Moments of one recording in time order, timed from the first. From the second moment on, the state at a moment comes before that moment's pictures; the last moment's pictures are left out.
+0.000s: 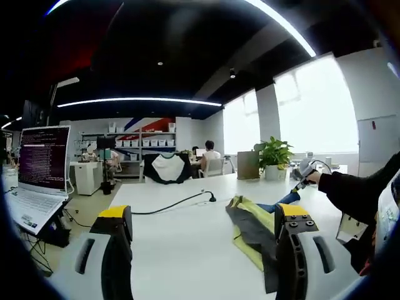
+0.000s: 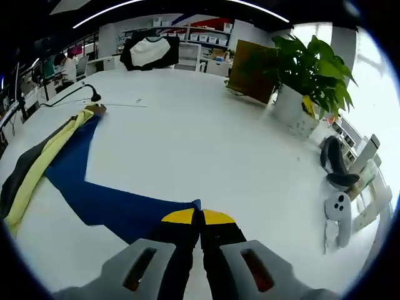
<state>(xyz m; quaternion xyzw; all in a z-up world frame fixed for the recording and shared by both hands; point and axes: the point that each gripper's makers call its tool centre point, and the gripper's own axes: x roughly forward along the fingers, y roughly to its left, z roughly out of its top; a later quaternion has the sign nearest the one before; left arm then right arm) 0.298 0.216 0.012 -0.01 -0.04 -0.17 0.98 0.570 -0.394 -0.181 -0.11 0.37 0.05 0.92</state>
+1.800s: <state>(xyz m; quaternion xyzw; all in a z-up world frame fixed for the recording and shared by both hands) 0.305 0.093 -0.127 0.08 0.19 -0.36 0.91 0.569 -0.404 -0.200 -0.22 0.34 0.06 0.91</state>
